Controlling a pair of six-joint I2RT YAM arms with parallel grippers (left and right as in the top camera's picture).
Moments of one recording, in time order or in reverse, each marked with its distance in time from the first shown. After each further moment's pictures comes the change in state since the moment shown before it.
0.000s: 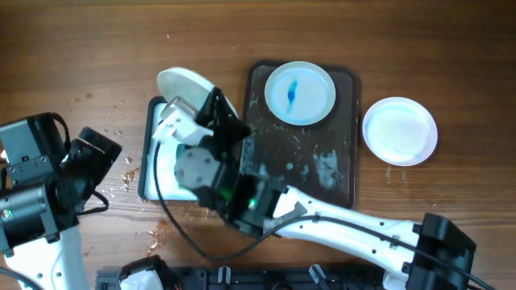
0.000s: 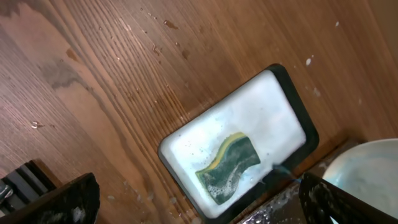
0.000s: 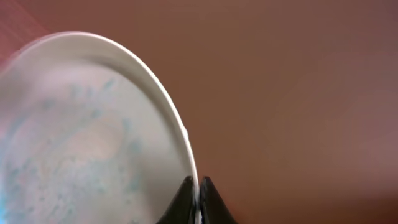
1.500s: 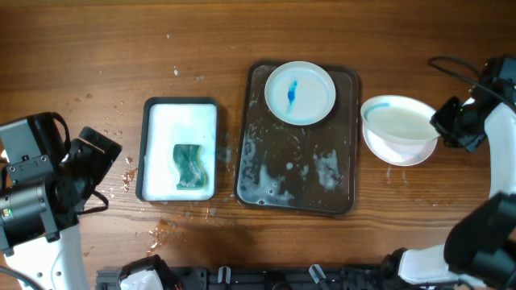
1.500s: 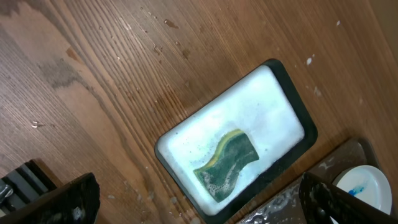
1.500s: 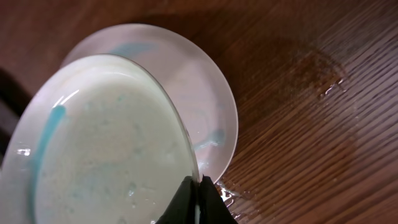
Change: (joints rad) left arm 0.000 0.003 0.000 0.000 0.000 0.000; right arm -1.588 -0.029 0.000 -1.254 -1.162 1.118
